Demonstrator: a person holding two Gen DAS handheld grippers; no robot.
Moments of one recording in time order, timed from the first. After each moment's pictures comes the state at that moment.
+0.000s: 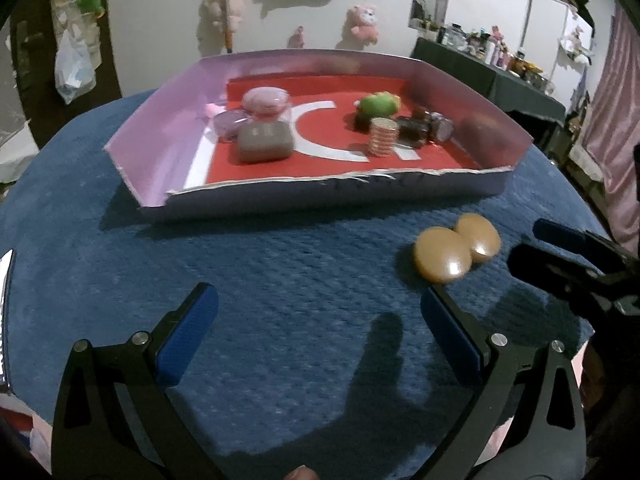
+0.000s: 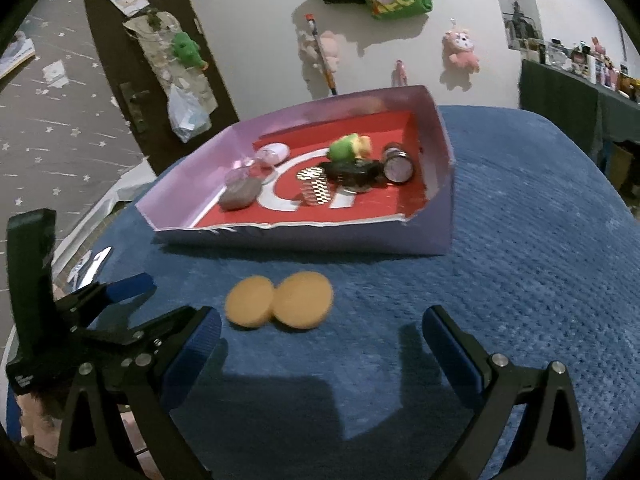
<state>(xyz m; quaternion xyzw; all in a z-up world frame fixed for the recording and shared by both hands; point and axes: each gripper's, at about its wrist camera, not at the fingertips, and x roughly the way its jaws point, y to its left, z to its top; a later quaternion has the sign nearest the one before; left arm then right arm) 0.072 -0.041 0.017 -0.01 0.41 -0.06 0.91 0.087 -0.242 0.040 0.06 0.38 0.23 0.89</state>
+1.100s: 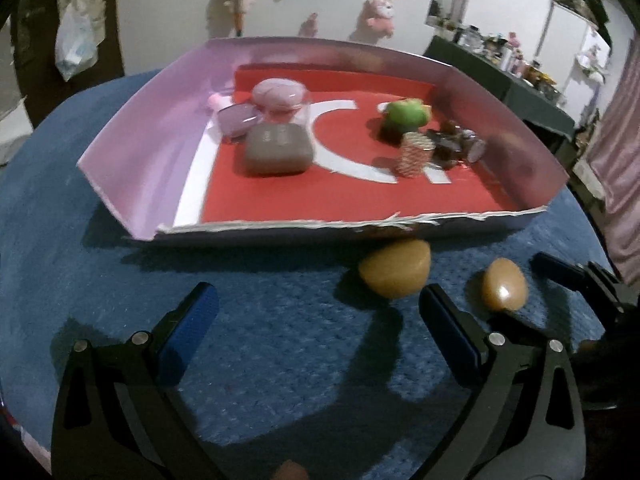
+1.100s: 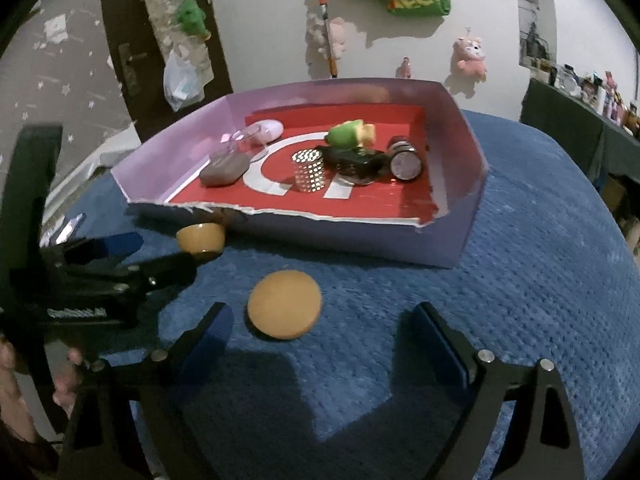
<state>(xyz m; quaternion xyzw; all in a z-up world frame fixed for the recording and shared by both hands) 0.109 -0.023 0.015 -0.04 0.43 -0.05 0.90 0.101 -0.214 0.030 -0.03 0.39 0.22 0.89</state>
